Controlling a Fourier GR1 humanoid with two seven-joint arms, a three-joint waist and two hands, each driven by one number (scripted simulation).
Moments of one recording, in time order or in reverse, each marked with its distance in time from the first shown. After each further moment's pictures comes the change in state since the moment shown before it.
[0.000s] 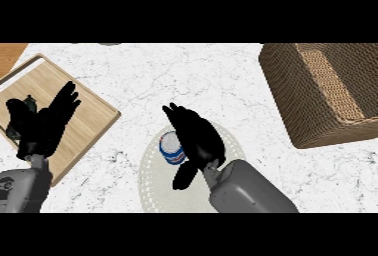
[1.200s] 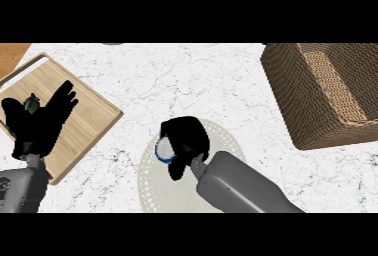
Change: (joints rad) left arm -0.004 -0.013 0.046 -0.006 -0.025 -0.050 0.010; right arm -0.157 -0.003 0.147 0.256 -0.010 -0.106 0.007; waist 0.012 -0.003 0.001
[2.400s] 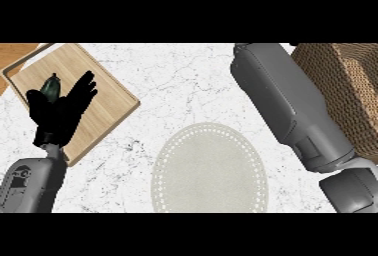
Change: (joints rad) left arm -0.072 -0.044 -0.069 -0.003 -0.027 -0.007 -0.007; right arm -0.566 -0.127 -0.585 0.577 0.359 -0.691 0.404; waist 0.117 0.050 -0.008
